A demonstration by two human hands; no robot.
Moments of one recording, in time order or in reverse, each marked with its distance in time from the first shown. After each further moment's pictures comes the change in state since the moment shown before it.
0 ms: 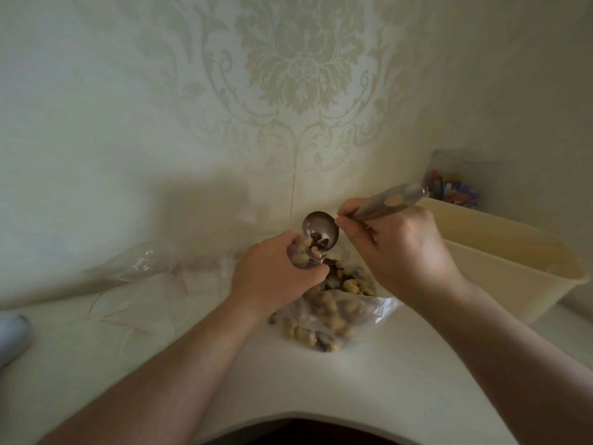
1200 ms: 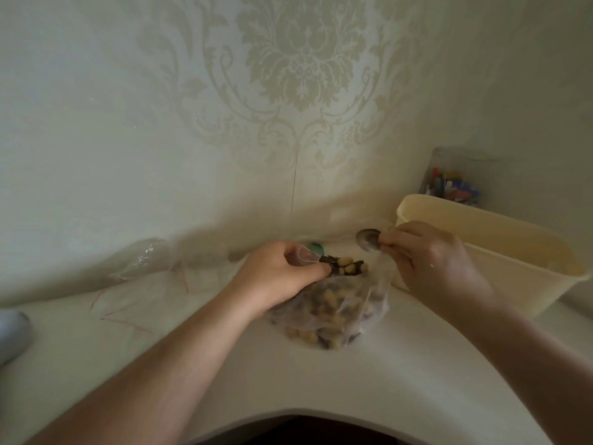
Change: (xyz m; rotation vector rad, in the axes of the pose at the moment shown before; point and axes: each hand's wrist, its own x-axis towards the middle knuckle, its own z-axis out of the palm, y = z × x) left_hand 0.004 -0.011 0.000 -0.261 -0.196 -0.118; right_hand -0.052 0.055 -0.008 -0.149 -0.138 0.090
